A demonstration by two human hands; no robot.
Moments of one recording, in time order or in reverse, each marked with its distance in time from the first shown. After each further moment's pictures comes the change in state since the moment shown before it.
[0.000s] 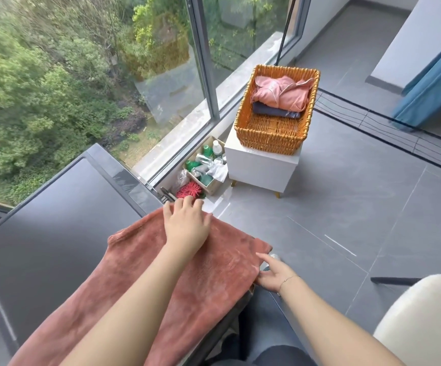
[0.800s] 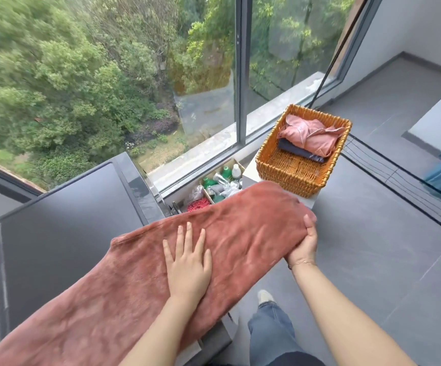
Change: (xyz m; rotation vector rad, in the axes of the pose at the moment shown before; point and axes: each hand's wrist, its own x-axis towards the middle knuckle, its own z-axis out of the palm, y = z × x) left_hand -0.030 0.028 0.023 -0.171 0.071 -0.292; right_hand -0.071 -0.124 0.087 0.057 -0.366 -0.678
